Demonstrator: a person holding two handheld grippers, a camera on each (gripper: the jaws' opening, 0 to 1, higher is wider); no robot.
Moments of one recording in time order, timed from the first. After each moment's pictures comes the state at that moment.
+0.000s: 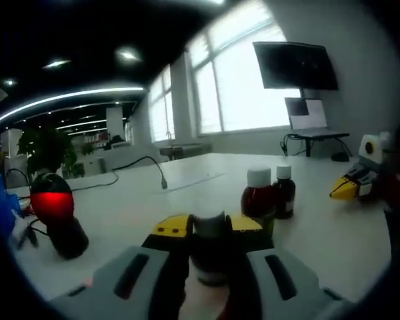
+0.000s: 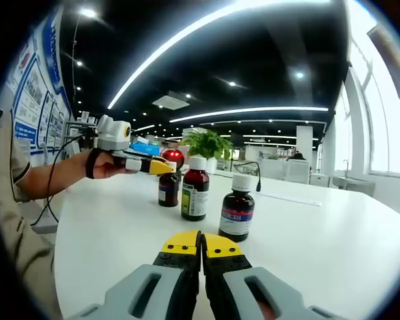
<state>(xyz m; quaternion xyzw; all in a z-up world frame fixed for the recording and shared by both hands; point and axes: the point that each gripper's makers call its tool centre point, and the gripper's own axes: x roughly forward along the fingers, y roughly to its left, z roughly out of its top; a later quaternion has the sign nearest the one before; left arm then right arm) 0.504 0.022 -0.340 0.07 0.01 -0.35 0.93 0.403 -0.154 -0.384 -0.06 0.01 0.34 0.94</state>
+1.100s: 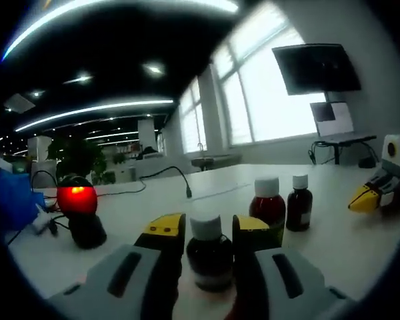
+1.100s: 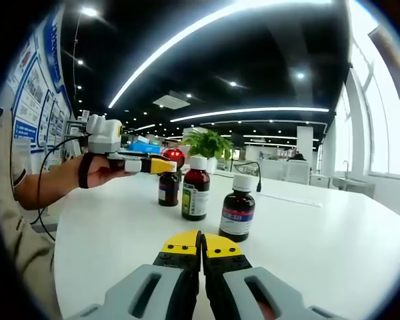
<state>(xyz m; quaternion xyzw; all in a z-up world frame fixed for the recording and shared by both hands) 0.505 0.026 -0.335 0.06 -0.03 -0.22 0.97 0.408 -0.158 -0.385 -0.07 0.01 0.34 0.94</state>
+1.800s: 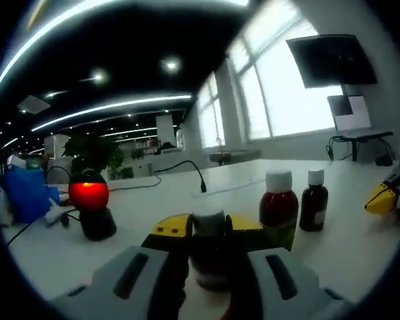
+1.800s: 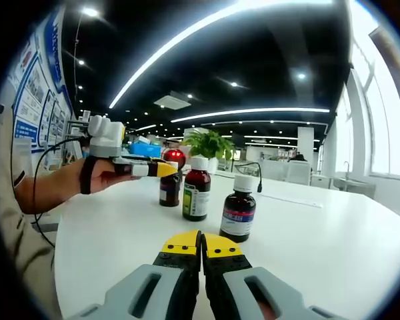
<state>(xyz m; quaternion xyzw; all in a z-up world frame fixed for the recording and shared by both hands) 0.509 0.030 -0.340 0.07 -0.02 -0.16 0.98 0.410 -0.159 -0.384 -0.07 0.01 0.35 0.94</state>
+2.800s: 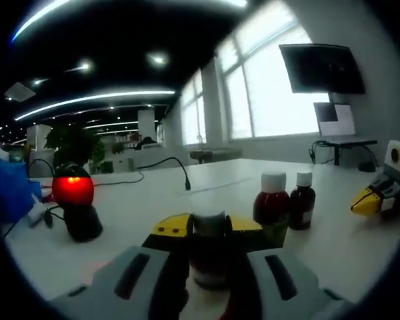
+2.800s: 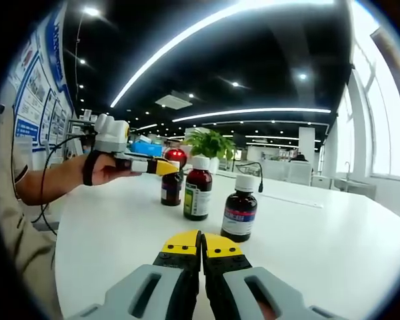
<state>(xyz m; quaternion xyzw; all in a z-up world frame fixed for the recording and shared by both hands) 0.507 0.032 -0.342 0.05 0.00 -0.23 0.97 0.408 -0.158 -0.385 -0.07 0.01 0.35 0.93</state>
